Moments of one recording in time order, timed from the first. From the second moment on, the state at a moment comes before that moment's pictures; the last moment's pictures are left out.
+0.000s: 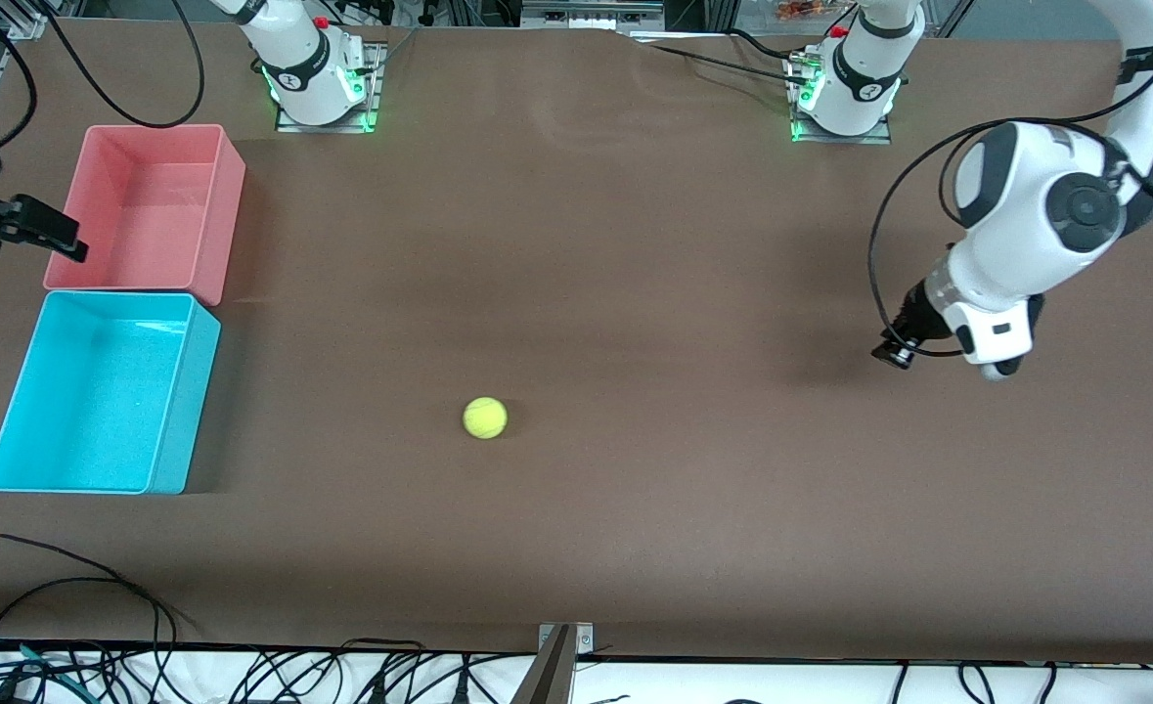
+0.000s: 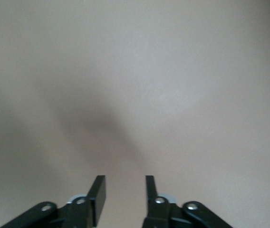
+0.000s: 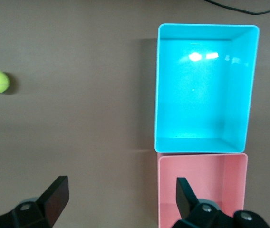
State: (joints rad) left arm 0.41 0.18 -0.55 -2.00 0.05 2.17 -1.18; right arm 0.03 0.06 -0.09 -1.56 -0.02 1.60 -0.04
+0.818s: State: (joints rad) left arm 0.48 0.24 -0.52 -1.84 0.16 2.15 -0.61; right arm 0.05 0.19 -0.04 -1.56 -0.02 1.79 -0.04
